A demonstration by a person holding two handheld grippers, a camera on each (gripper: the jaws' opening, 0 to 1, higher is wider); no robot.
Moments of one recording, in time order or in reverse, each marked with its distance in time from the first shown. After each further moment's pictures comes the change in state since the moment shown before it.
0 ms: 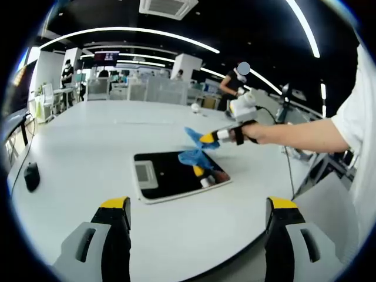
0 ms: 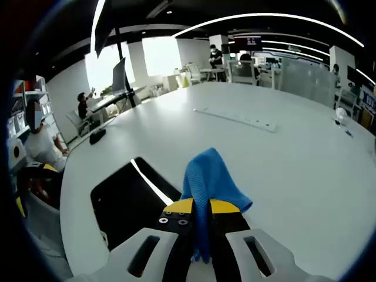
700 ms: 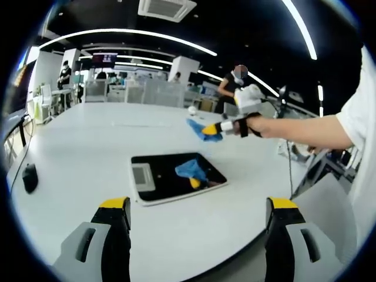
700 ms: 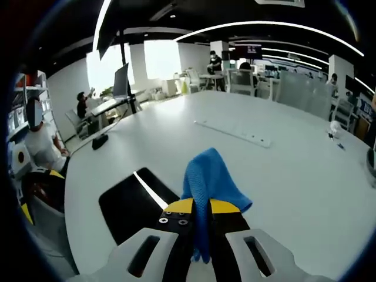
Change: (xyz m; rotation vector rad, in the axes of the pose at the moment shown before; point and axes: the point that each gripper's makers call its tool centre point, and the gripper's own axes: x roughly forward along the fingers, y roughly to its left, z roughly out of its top) left arm -0.001 -0.004 0.002 0.005 -0.017 -0.021; right arm -0.020 -0.010 0.022 -0.018 -0.029 -0.026
